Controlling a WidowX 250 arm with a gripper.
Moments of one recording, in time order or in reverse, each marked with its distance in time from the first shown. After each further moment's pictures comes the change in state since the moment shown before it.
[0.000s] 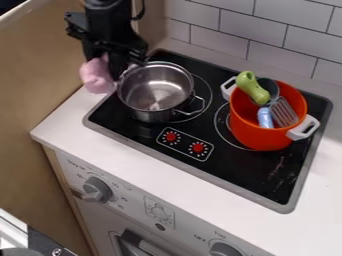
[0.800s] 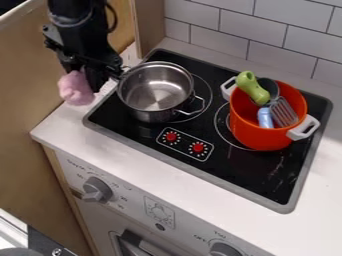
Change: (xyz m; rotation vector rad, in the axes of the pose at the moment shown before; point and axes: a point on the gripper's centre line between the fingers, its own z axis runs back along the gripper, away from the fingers) arm -0.023 0.017 -0.005 -0.015 -0.049 -0.029
